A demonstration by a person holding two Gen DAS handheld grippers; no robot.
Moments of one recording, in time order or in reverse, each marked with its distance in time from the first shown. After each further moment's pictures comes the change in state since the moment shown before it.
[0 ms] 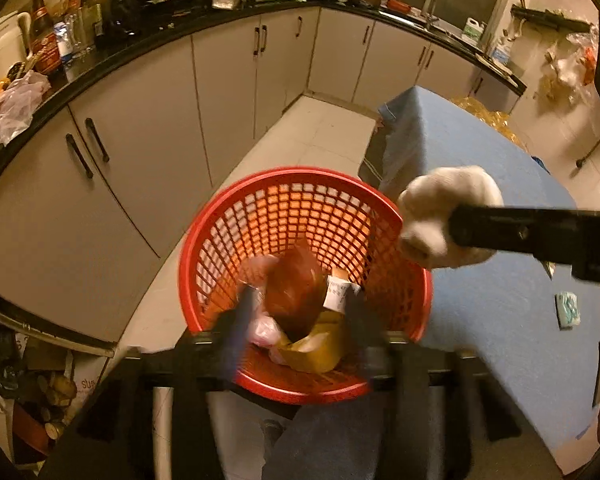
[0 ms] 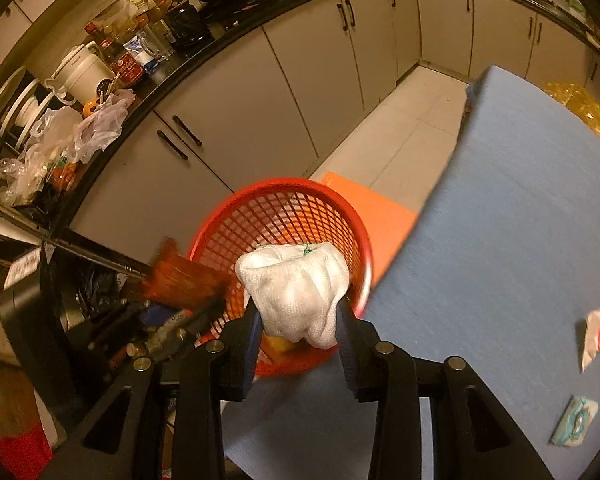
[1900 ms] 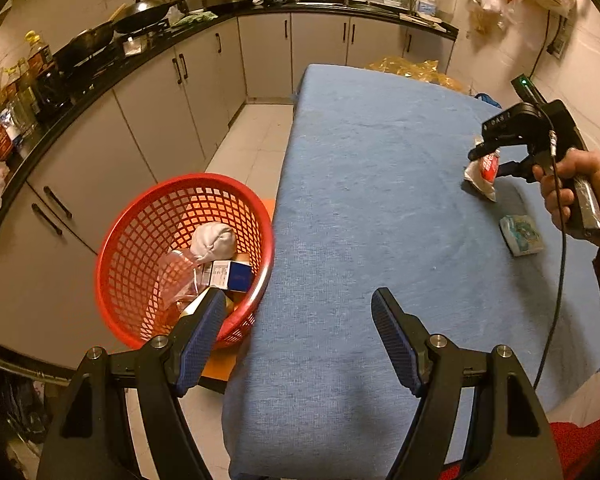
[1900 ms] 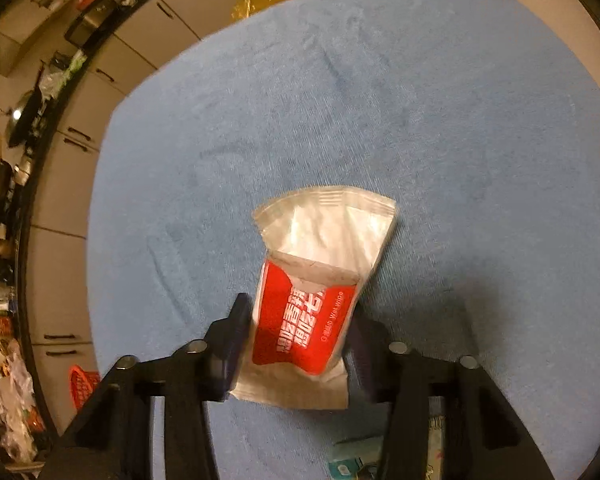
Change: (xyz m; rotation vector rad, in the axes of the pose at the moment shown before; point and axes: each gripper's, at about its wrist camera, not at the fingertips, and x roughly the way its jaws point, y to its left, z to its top) left arm -0.030 -0.131 -0.041 0.274 0.008 -0.031; right arm -0.054 -0.342 -0.067 0.823 -0.066 -0.239
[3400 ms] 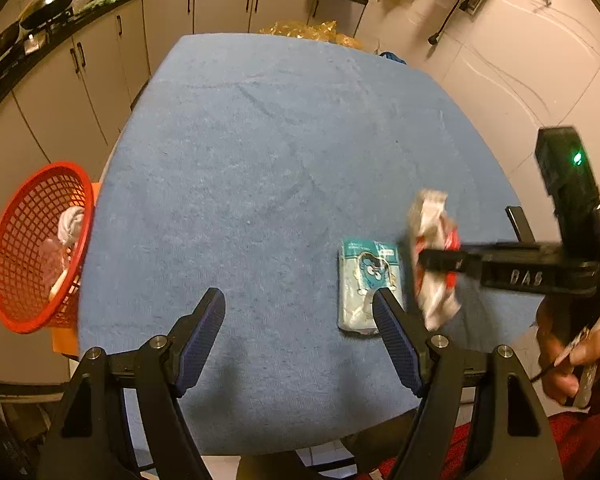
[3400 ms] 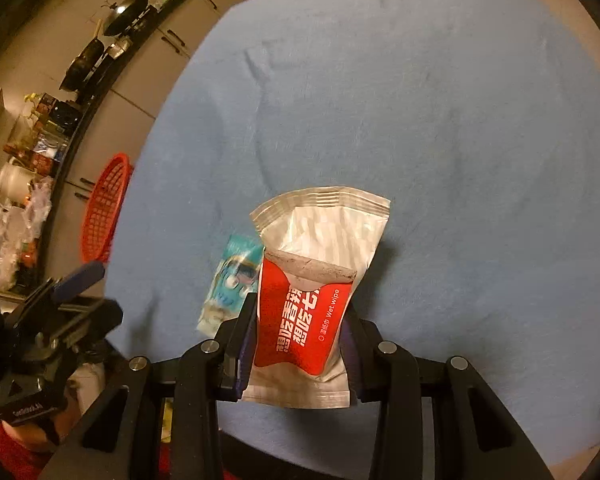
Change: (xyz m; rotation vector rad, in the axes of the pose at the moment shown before) left arm 0.002 -0.110 -0.020 0.122 0.128 -0.308; right arm -0.080 -0.067 -0.177 -0.349 0.043 0.146
